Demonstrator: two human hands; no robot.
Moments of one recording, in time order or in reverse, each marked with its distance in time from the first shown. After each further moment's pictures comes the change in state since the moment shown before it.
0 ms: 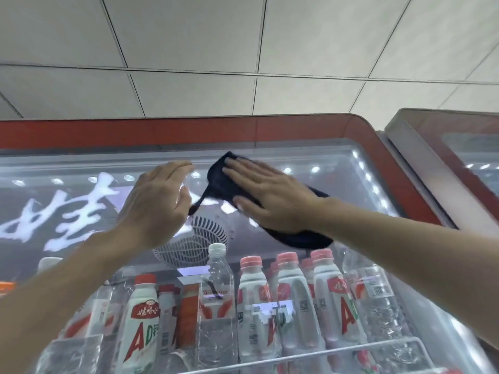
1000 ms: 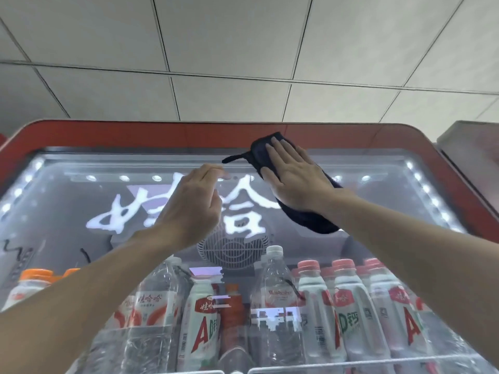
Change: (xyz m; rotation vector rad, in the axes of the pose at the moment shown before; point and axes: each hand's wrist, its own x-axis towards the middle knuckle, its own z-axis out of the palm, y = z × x) left_hand -0.016 -0.059 -0.023 -0.172 0.039 -0.001; right_hand 0.086 -0.044 0.003 -0.005 0.026 0.340
